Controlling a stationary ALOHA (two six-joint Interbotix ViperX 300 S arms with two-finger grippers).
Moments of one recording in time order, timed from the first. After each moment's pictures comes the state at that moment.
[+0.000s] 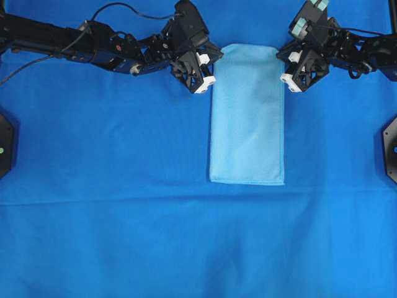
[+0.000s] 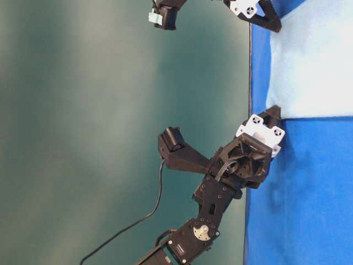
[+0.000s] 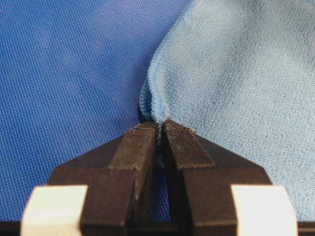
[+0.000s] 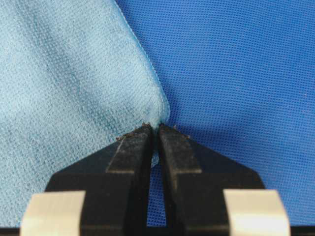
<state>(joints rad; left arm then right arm) 0.40 0.50 0.41 -0.03 -0.36 0.00 -0.65 0.05 0.97 -0.10 -0.22 0.05</state>
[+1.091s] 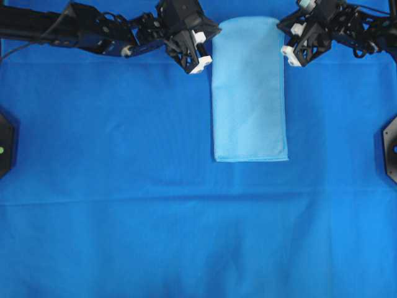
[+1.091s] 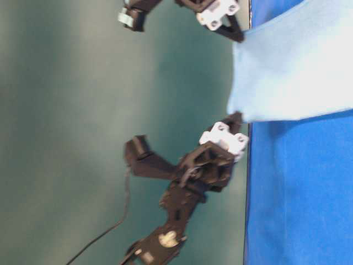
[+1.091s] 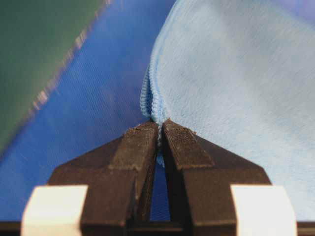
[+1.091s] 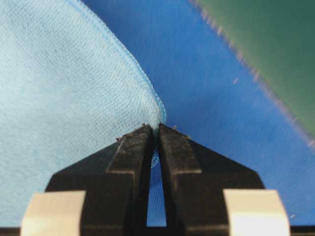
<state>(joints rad) 0.45 0.37 0.43 -0.03 -0.36 0.13 -0.73 -0.06 0.91 -0.10 -0.21 0.02</state>
